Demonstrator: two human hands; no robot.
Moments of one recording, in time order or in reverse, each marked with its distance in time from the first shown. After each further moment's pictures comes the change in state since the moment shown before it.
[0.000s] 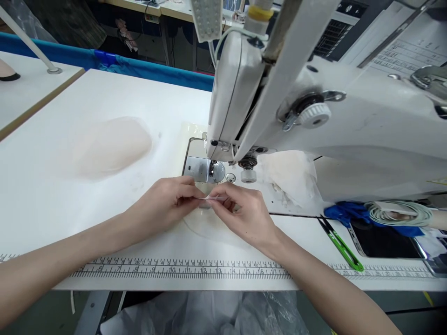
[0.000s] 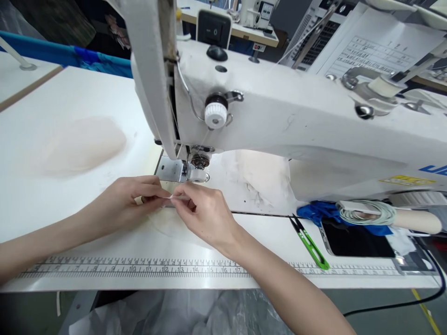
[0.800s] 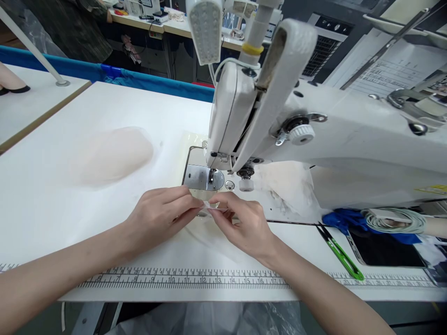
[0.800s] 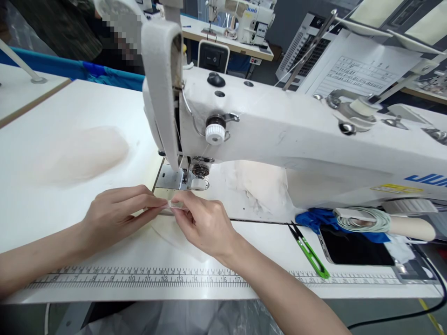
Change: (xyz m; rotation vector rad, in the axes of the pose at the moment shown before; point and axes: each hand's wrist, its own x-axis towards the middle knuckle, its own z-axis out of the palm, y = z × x) left_hand -0.007 0.001 0.002 0.417 0.327 0.369; right_hand -0.004 0.005 0.004 -0.091 0.082 -0.210
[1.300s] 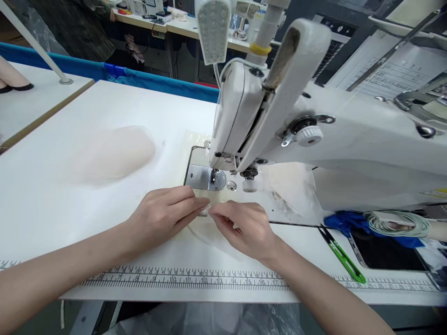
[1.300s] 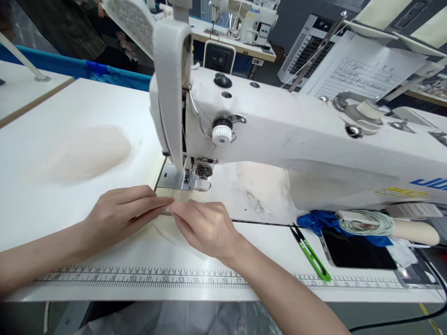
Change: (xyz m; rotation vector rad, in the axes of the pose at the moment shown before) left_hand -0.004 -0.001 0.002 0.019 -0.003 0.017; right_hand 0.004 -0.001 -0.001 -0.159 0.085 -0.296
